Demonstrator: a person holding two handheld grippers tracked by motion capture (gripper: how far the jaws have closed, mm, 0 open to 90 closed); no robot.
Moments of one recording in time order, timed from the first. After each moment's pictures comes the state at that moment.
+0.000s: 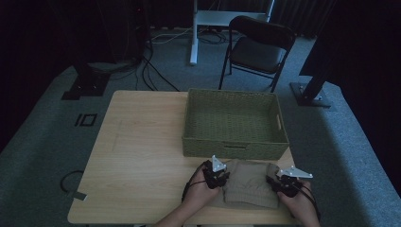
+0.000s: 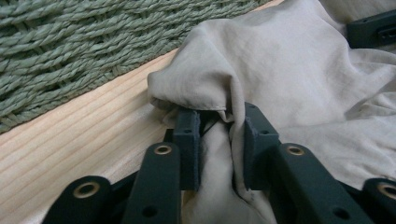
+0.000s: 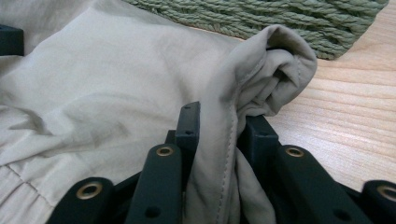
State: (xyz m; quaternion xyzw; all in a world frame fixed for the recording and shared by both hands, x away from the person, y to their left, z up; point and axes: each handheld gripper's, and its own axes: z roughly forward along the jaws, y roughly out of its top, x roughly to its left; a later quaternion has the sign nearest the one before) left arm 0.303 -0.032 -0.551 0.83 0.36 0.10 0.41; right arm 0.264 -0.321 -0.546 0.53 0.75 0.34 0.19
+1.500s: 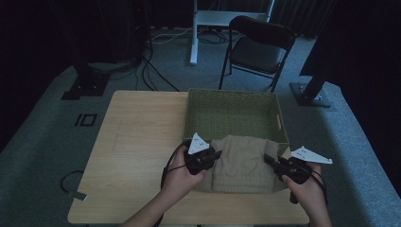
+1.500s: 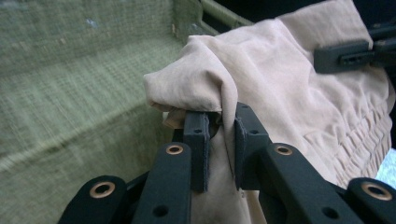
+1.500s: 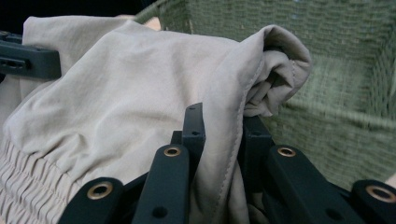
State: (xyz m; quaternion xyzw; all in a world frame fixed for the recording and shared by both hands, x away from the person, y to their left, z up) left arm 0.295 0.028 -0.407 0.79 0.34 0.13 0.50; right arm 0.261 -0.293 -0.421 0.47 0.71 0.48 0.19
